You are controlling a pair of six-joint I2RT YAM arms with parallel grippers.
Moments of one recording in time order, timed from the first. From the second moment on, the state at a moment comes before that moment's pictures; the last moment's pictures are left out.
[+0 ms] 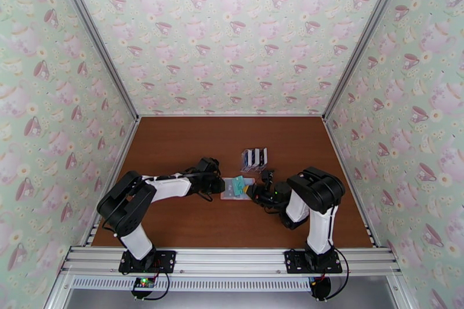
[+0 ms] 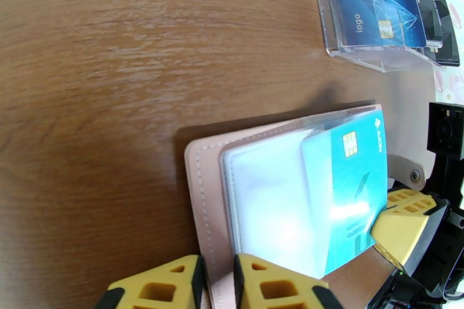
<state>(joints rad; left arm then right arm) -0.64 1.73 0.82 -0.07 0.25 -0.68 0.51 1.97 0.24 1.42 -0.53 1.15</state>
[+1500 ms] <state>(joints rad) -0.65 1.73 0.81 -0.03 0.25 -0.70 0.65 1.45 0.50 0.25 -0.25 0.80</state>
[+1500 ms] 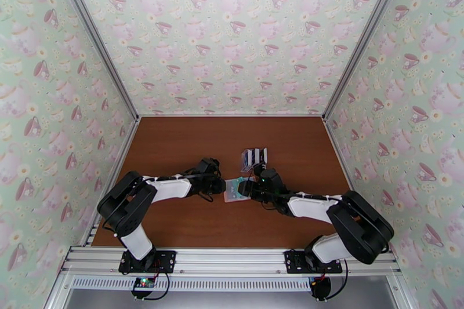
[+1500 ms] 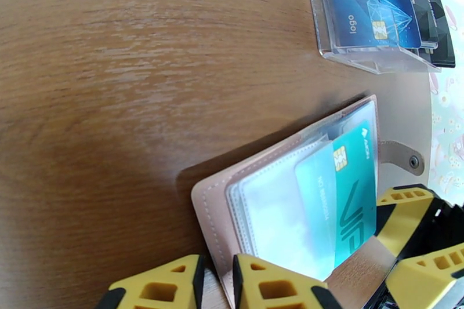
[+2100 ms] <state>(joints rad) -0.67 1.72 0.80 -0.02 0.25 -0.72 0.68 1.39 0.71 -0.11 -0.07 0.65</state>
